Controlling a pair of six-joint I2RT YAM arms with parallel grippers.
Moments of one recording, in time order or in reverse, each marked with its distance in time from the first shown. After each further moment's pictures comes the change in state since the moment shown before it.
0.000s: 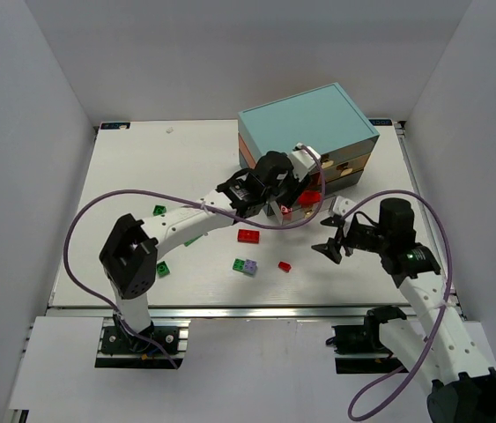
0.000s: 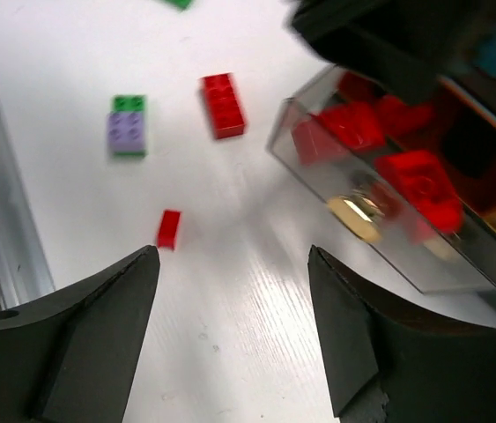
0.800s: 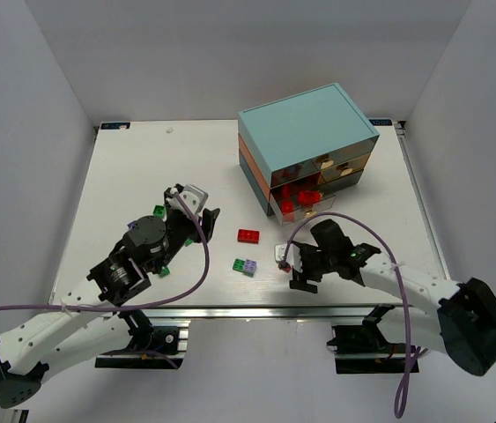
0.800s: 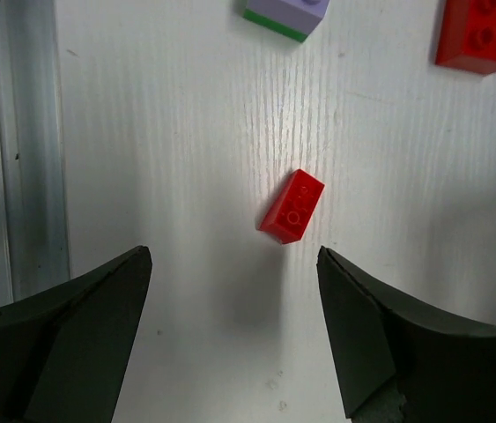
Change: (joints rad) left arm 0.014 -1.078 -0.736 0.044 -0.211 -0.017; right arm 0.468 0.368 -0.153 0.099 0.281 -0.282
